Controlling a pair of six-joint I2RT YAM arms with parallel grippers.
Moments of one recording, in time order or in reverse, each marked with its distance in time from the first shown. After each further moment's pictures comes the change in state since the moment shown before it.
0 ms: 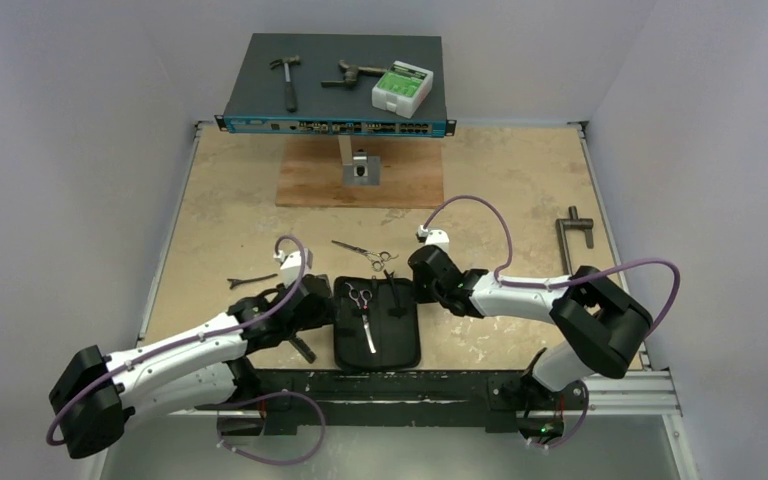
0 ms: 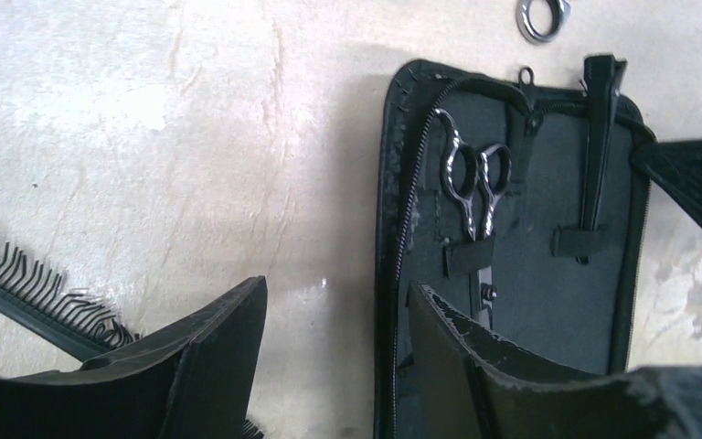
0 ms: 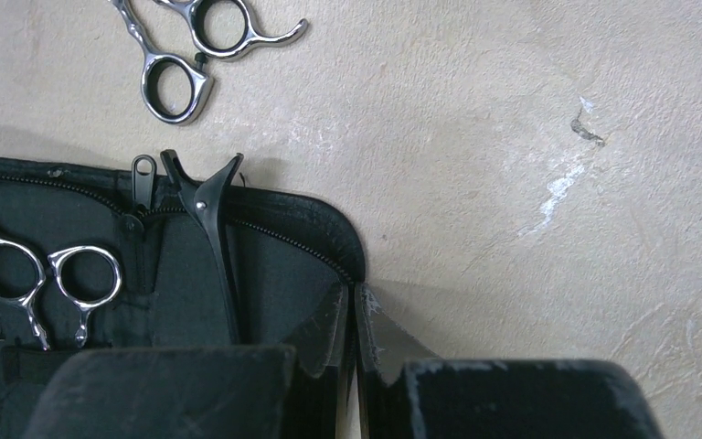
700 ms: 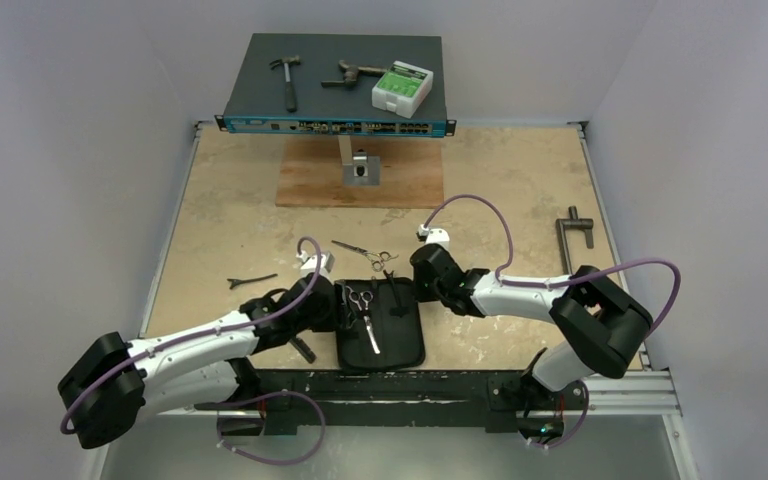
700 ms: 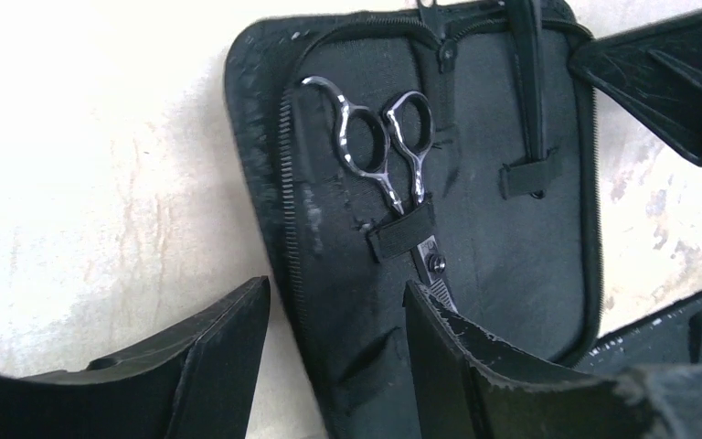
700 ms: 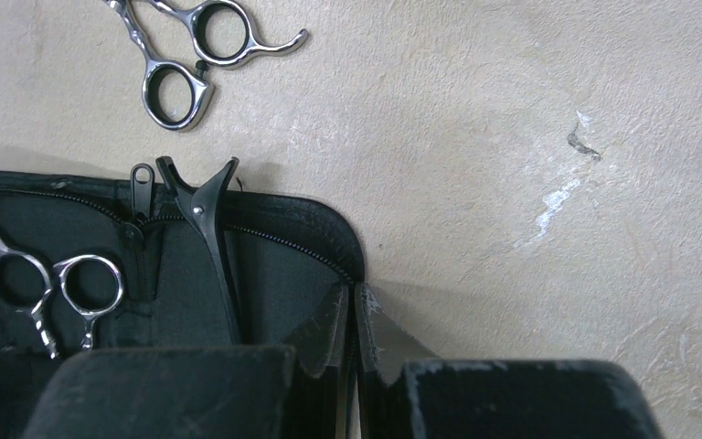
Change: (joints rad) left arm 0.038 0.066 -0.087 0.272 0.251 0.146; right arm -0.018 0.000 -0.008 0.027 -0.029 -0.029
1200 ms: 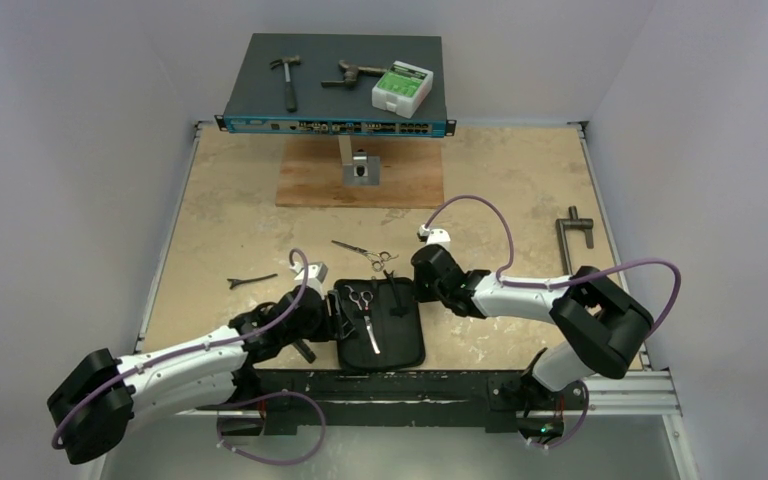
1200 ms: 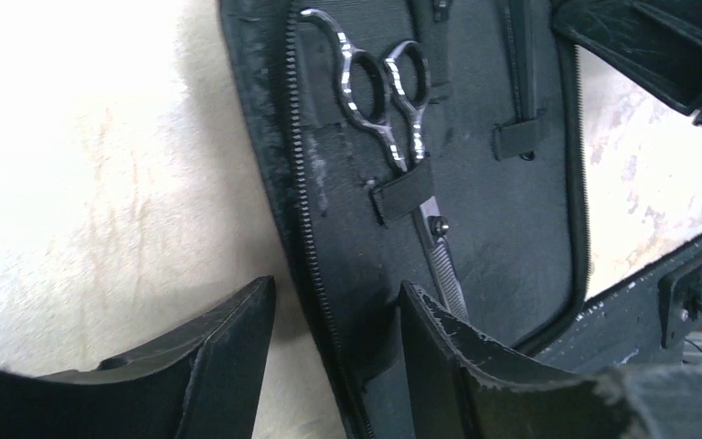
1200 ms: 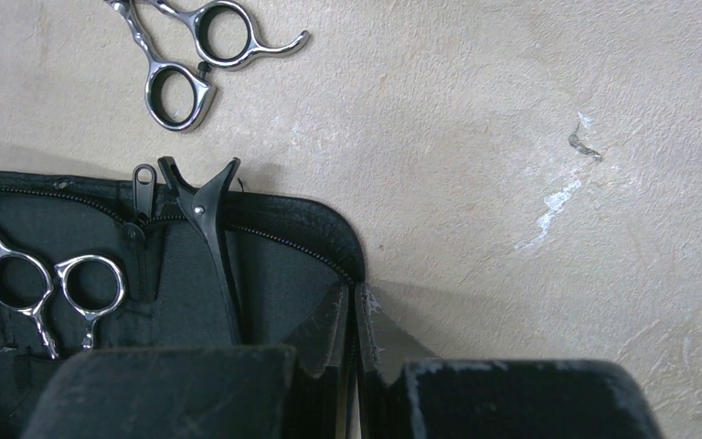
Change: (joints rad) left arm 0.001 -0.132 -0.135 0.076 0.062 -0.035; right arm -0.002 -0.002 -0.013 0.022 -0.004 0.000
